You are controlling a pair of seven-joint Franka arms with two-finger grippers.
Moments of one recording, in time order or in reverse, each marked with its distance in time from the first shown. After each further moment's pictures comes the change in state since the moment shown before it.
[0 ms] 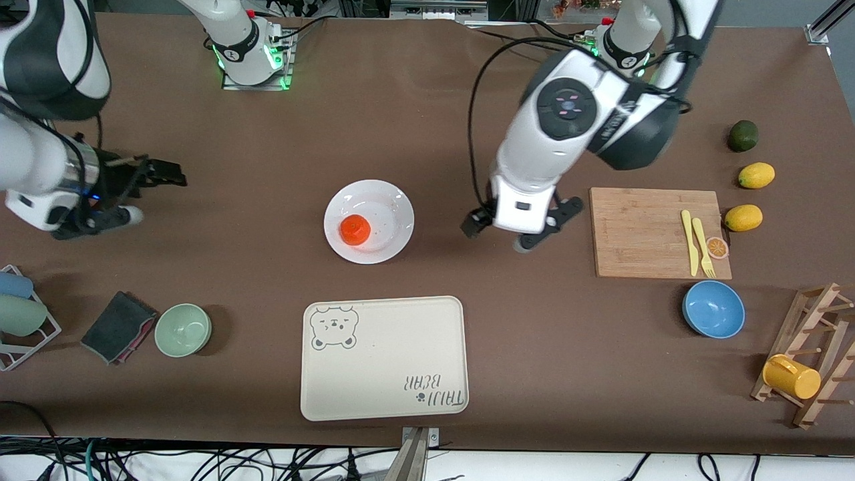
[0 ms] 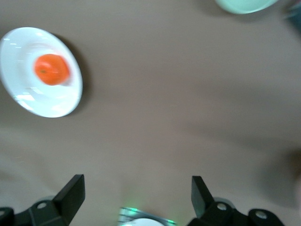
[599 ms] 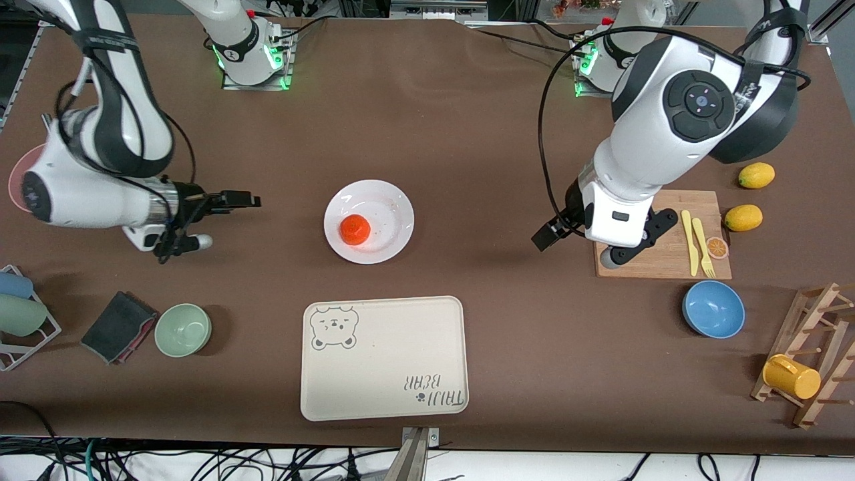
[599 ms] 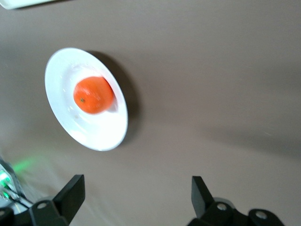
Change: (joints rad) left arm 0.130 -0.070 -0.002 -0.001 0.000 -0.087 0.220; right arm 0.005 0.034 0.054 -0.341 0.329 0.388 -0.003
